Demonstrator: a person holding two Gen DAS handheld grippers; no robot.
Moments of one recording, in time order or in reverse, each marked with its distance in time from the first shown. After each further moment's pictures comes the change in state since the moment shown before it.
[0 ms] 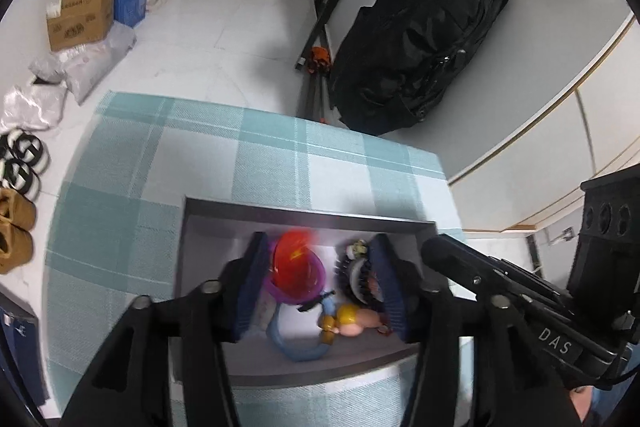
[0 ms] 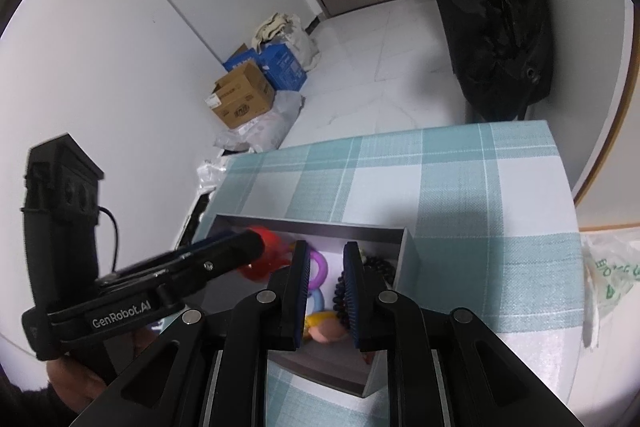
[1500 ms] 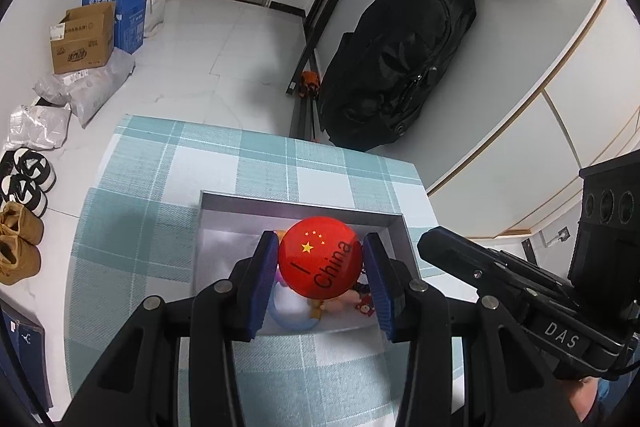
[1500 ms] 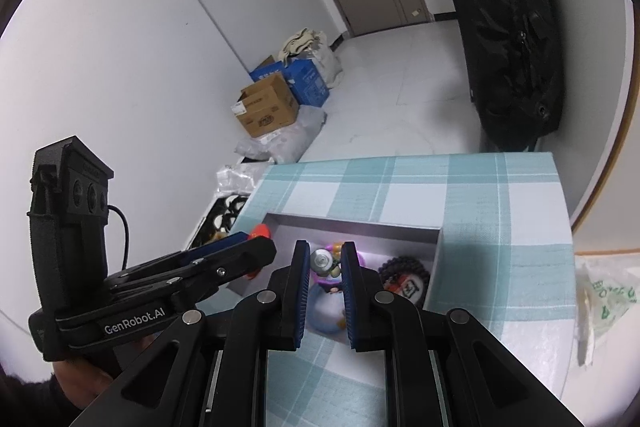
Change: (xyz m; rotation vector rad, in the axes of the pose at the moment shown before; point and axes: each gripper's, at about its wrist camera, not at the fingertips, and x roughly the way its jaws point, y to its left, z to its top) left arm -0.037 -0.012 -0.014 0.055 -0.093 0.002; right arm -0.032 0.031 -0.008 -0.080 -0.056 0.035
